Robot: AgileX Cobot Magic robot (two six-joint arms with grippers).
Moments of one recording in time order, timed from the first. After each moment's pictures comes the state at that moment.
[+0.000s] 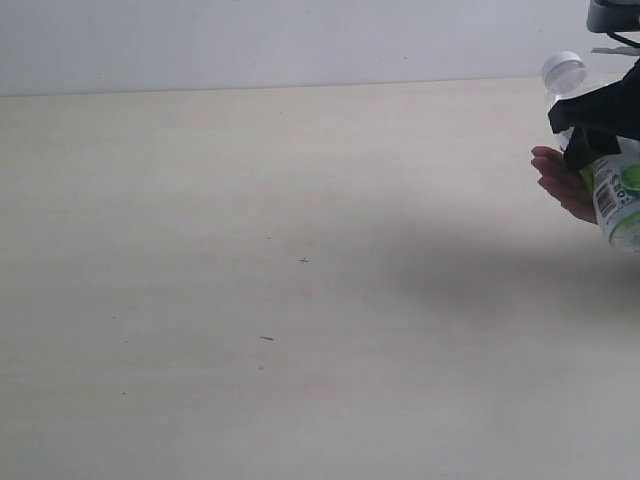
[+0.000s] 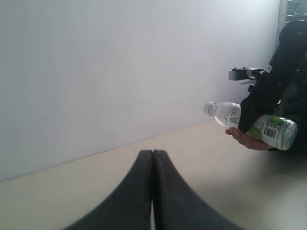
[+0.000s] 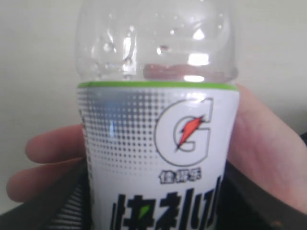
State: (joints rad) left arm -0.75 0.00 0.00 -0.61 -0.08 0.62; right arm 0.18 1.59 -1.09 0.03 0.79 -0.02
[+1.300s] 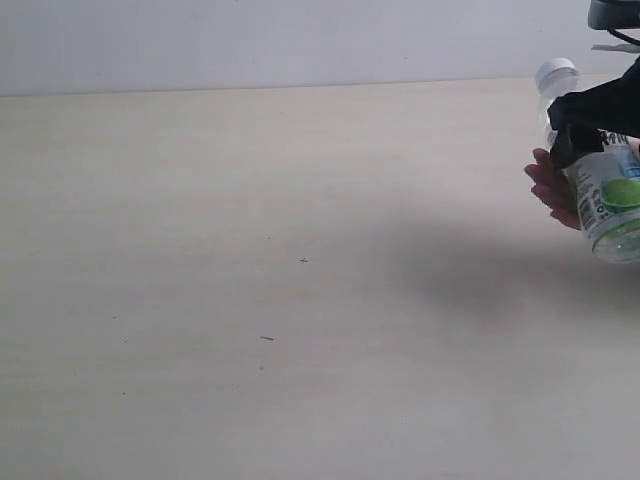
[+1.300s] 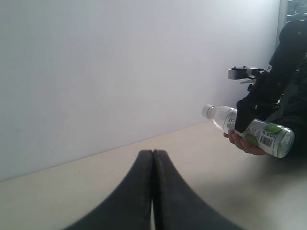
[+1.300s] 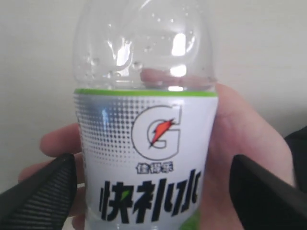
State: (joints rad) left arm -0.75 0.00 0.00 -0.61 -0.08 0.62; right arm 0.18 1.59 -1.09 0.03 0.78 0.00
